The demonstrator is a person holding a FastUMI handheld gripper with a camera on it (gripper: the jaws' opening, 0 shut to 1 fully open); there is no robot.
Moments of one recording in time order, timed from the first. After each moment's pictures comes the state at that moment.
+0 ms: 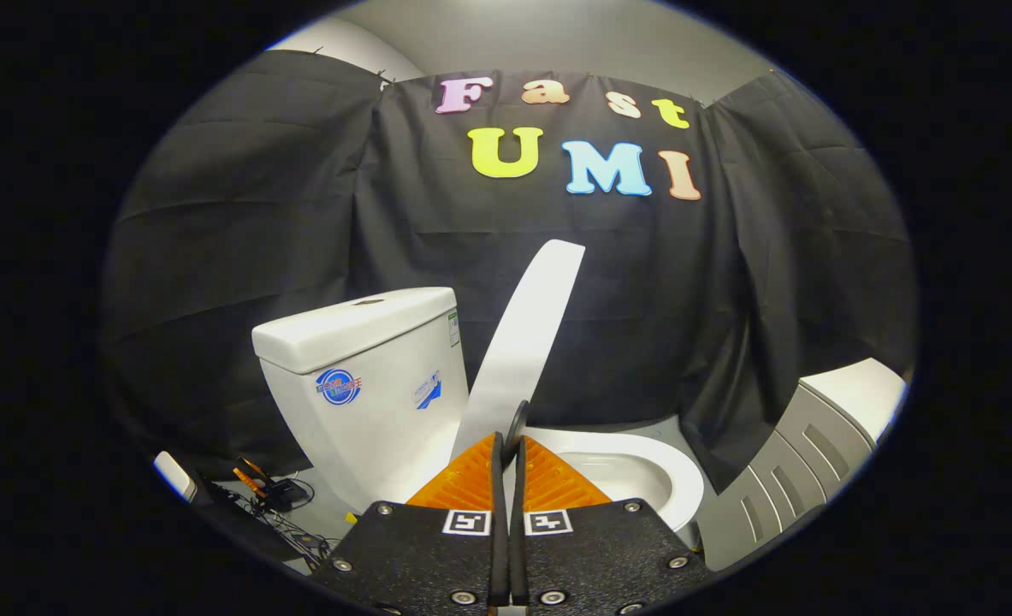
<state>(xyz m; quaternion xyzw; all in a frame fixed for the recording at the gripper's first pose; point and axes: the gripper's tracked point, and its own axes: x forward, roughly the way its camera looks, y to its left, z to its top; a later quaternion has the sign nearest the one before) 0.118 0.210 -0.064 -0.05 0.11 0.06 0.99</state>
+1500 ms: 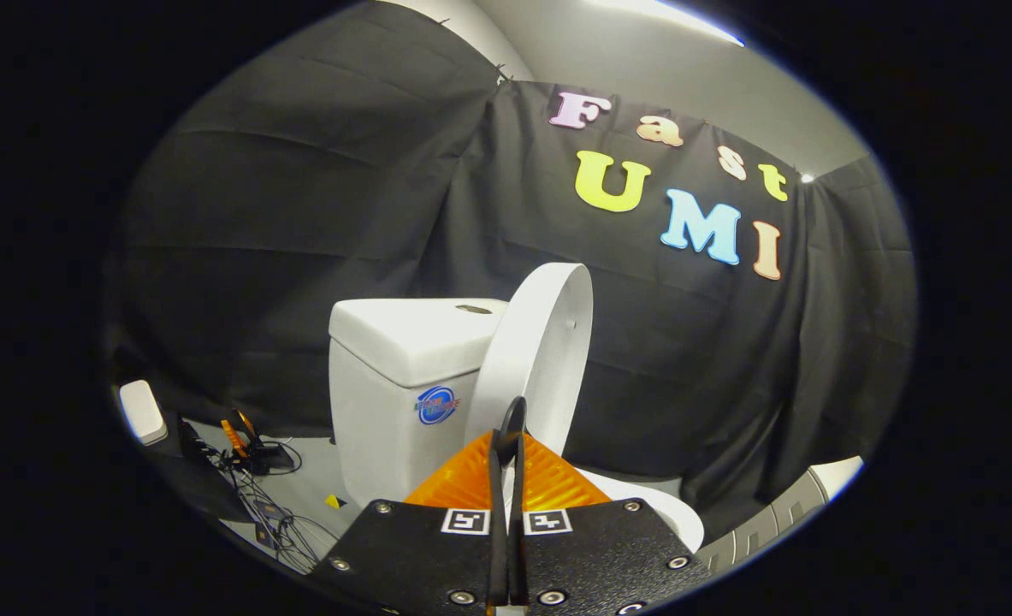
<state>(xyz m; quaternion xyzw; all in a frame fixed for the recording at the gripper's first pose) 0.134 0.322 -0.058 -0.18 0.08 0.16 0.97</state>
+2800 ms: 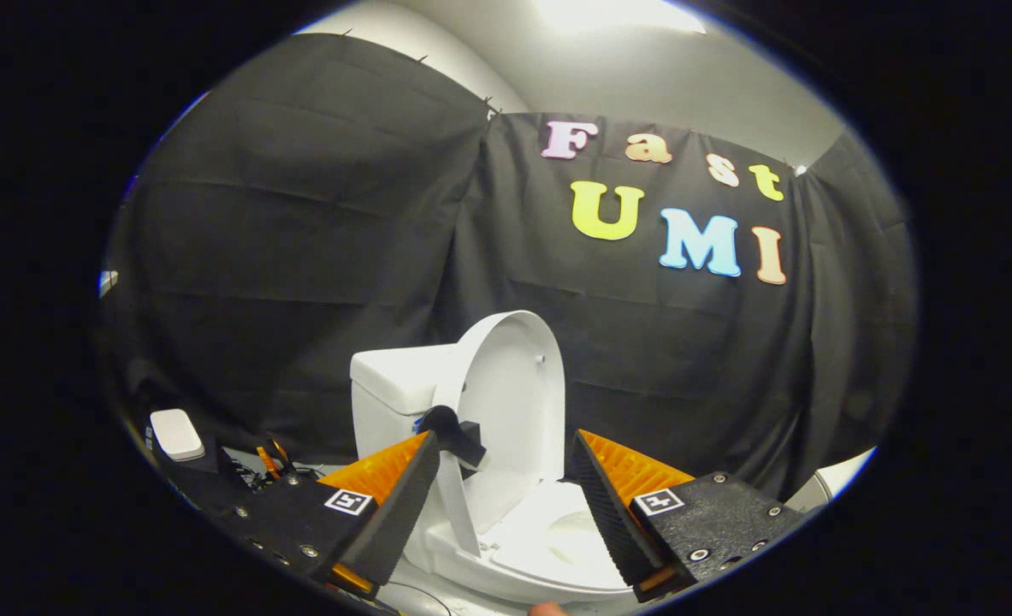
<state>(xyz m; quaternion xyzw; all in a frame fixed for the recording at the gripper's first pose) 0.085 0.236 0.017 -0.11 0.02 0.19 0.98</state>
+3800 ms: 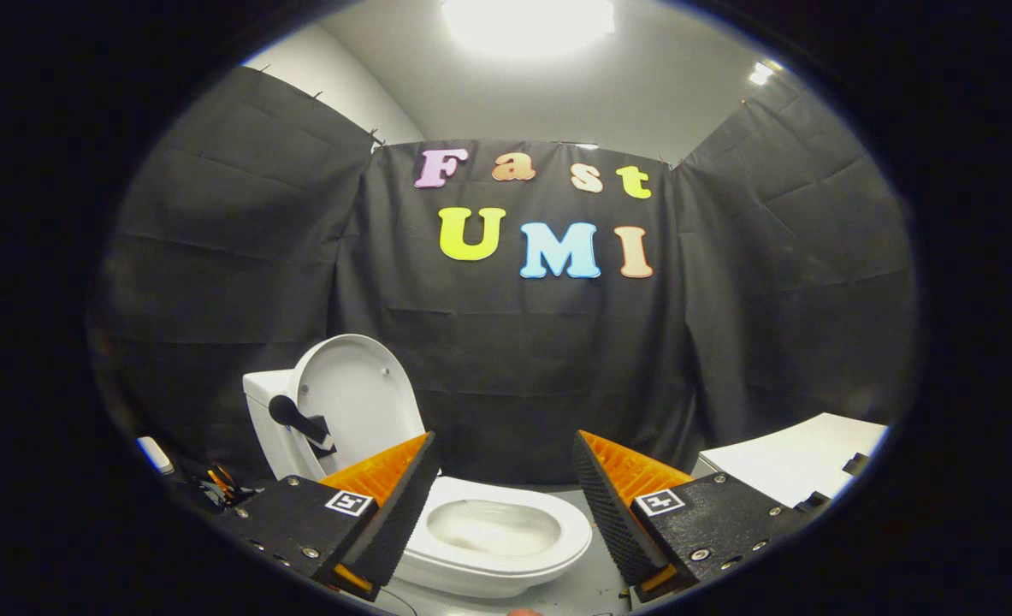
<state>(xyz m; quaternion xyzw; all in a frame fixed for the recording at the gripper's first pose) 0.041 0.020 0.044 -0.05 -0.01 0.02 1.00</state>
